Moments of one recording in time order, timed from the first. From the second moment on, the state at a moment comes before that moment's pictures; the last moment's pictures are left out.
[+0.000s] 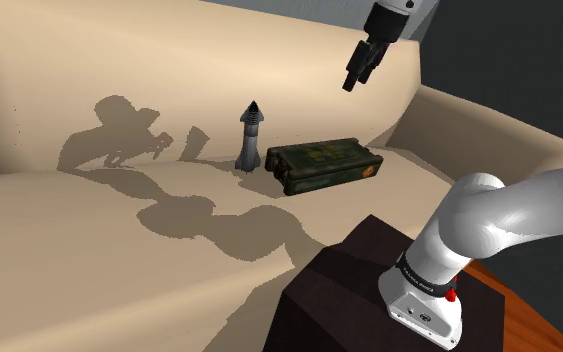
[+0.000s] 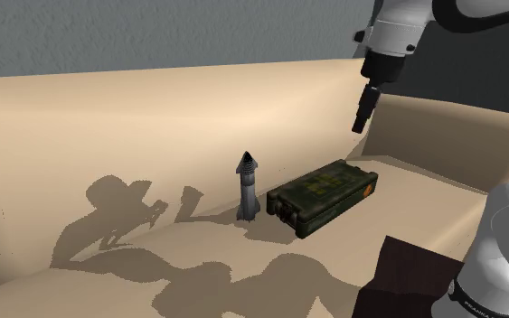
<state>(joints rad) 0.00 -0.77 0.03 -2.26 -0.03 1.67 -0.08</state>
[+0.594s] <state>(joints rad) 0.05 -0.75 -0.17 -2.46 -0.02 2.03 -0.37</state>
